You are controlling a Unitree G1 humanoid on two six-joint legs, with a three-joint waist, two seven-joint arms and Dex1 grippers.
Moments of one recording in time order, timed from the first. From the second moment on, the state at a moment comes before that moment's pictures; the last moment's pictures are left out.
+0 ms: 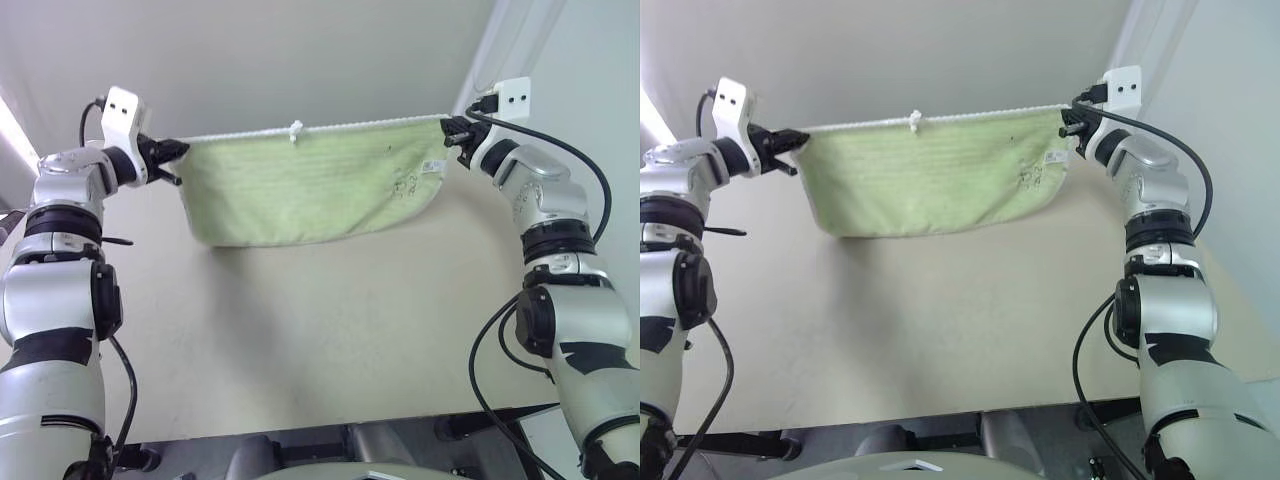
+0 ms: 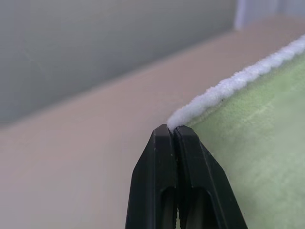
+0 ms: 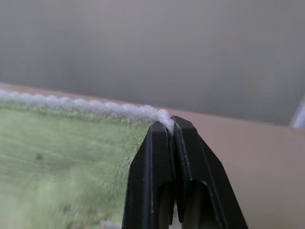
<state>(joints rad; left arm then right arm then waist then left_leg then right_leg) -1.28 0.69 0.06 1.30 -0.07 0.04 -0.77 -1.14 -0.53 -0.13 1.01 0.23 0.15 0.54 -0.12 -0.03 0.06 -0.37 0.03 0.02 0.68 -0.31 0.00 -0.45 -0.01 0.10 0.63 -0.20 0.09</state>
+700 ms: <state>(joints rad) -0.65 0.95 0.07 0.77 -0.12 0.25 -1.50 -0.25 -0.76 -0.24 -0.14 0.58 0.74 0.89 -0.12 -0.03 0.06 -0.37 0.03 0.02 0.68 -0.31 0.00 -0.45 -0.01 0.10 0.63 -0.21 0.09</state>
